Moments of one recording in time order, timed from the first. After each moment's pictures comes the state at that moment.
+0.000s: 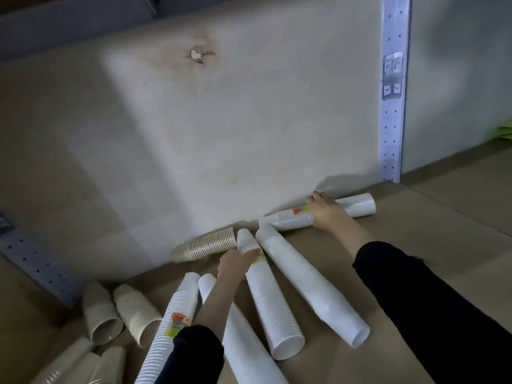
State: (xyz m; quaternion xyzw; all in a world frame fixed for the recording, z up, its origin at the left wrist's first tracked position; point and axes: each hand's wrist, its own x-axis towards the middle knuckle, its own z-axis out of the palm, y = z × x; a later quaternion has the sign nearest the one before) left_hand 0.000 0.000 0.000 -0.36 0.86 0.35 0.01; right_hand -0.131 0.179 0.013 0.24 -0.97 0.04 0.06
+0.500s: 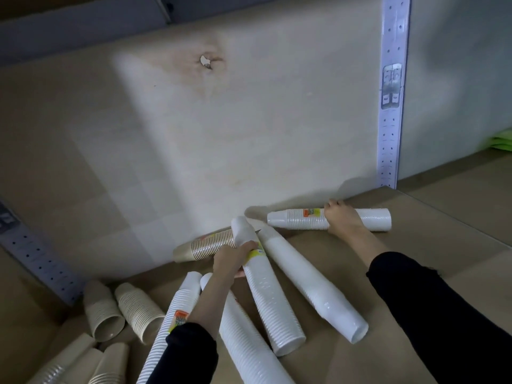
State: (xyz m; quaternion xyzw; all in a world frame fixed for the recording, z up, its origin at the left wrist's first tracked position) left_hand 0.011 -0.002 0.022 -0.36 0.76 0.54 -0.05; right_hand -0.119 0.207 0.007 0.19 -0.98 -0.02 0.09
